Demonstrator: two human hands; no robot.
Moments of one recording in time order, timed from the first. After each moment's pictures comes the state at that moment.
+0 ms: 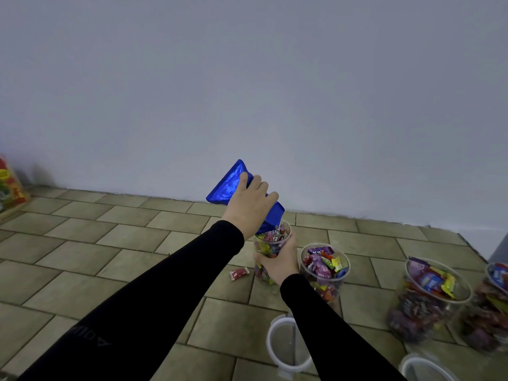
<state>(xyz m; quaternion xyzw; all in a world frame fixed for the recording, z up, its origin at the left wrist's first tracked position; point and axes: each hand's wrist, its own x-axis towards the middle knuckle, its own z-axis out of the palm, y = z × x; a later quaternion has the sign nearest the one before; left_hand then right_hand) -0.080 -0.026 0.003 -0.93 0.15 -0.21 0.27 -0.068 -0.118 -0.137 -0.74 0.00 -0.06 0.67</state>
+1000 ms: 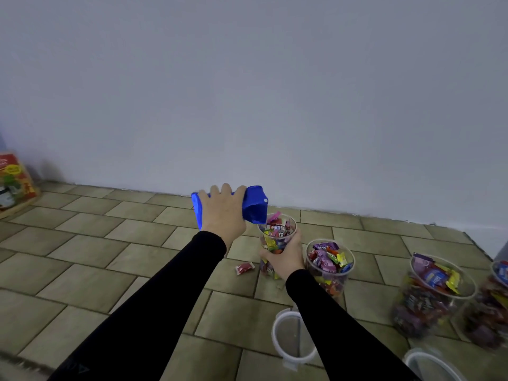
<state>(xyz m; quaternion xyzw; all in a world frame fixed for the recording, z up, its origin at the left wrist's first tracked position) -0.089 0.018 -0.019 -0.97 -0.03 -0.20 0.10 -0.076 -0.120 -0.129 -0.76 0.02 -0.04 0.65</state>
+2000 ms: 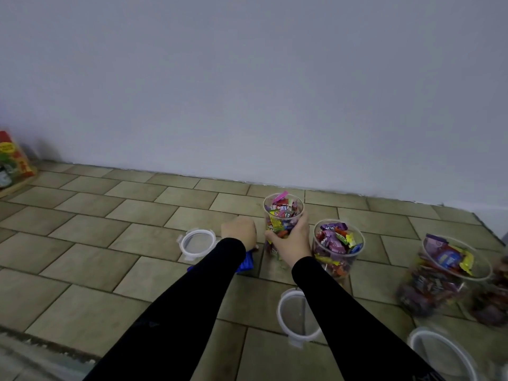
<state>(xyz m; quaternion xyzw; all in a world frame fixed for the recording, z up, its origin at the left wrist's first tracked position) -0.072 0.005 -0.107 -1.00 -0.06 0.06 -0.03 -0.089 -0.118 -0.132 -0.80 0.01 -0.08 0.59</state>
